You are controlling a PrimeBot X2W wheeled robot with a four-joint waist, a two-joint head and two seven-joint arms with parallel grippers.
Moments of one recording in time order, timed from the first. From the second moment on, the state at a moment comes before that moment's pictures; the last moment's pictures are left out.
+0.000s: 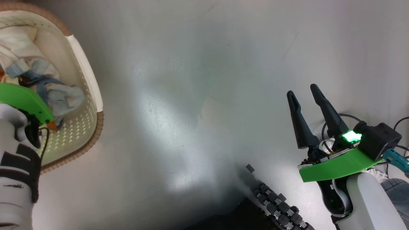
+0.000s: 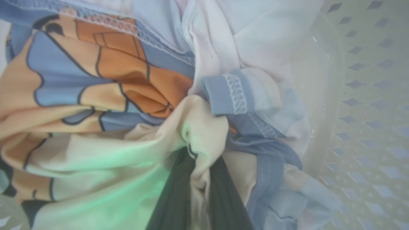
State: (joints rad) left arm -1.07 0.23 0.01 1.29 -0.33 0.03 -0.02; right arm -0.31 -0.14 0.16 0.05 0.43 0.13 -0.25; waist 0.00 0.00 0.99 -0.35
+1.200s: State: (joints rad) left arm -0.64 0.08 0.10 1.01 -0.43 -0.08 -0.25; right arm -0.22 -0.17 0.12 0.11 0.42 0.13 -0.26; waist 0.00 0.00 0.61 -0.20
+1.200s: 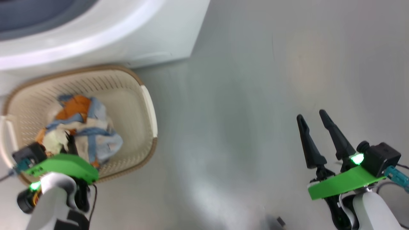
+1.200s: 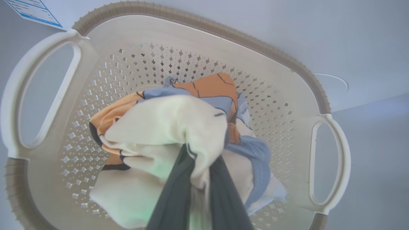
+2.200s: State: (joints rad) left arm -0.11 0.04 0.03 0.54 -0.43 -0.07 -0.25; right arm 0.03 -0.17 0.11 0.15 0.41 0.13 -0.26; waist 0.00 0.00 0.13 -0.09
